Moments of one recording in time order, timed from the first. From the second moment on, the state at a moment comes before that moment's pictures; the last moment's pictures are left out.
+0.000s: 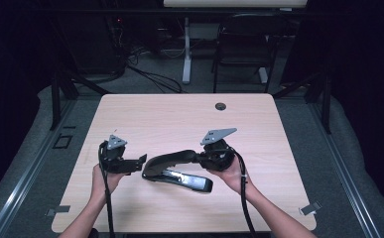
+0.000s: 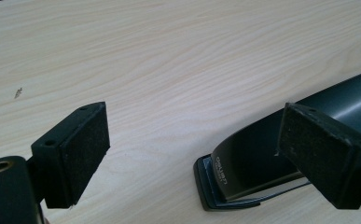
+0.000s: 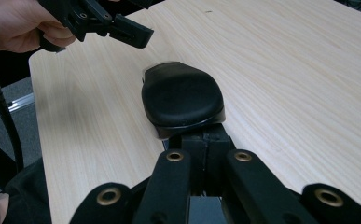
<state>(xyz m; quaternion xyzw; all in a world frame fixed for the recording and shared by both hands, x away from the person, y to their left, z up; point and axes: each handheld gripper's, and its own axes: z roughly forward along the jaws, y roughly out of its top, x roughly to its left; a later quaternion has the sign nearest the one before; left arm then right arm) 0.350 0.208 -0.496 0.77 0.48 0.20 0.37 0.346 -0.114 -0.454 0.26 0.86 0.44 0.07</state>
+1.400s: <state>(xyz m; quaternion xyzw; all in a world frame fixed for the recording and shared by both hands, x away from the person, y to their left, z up) 0.356 0.211 -0.500 0.76 0.49 0.20 0.36 0.366 -0.130 -0.484 0.33 0.87 0.35 0.08</state>
